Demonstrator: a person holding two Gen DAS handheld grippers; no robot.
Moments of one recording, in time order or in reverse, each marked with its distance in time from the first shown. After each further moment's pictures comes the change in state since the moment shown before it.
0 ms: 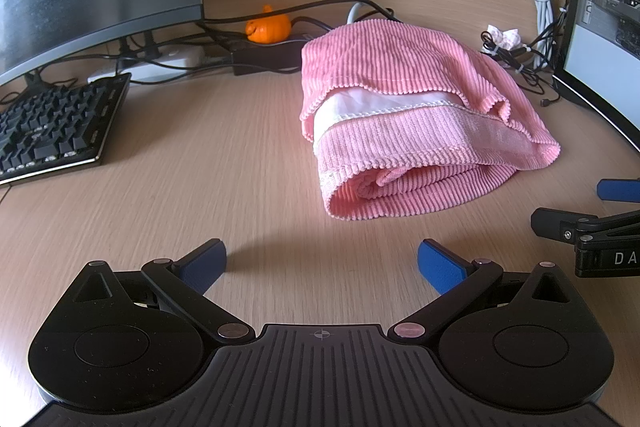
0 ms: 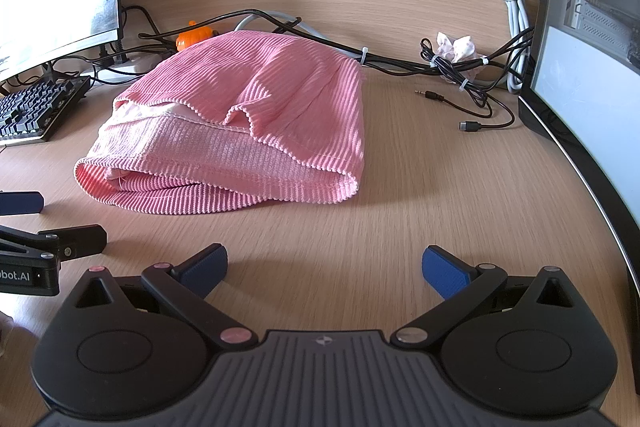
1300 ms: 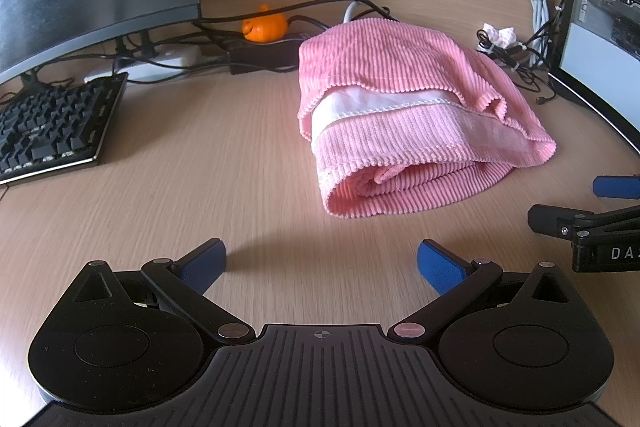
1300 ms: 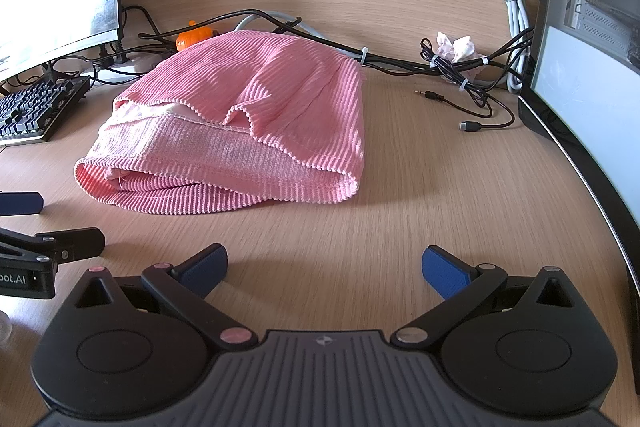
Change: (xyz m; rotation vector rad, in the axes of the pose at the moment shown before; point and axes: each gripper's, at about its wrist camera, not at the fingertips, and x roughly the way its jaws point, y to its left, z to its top) left arm -0.001 0.003 0.000 0.003 0.007 -0.013; right arm 0.000 0.000 0.000 0.000 0.000 0.000
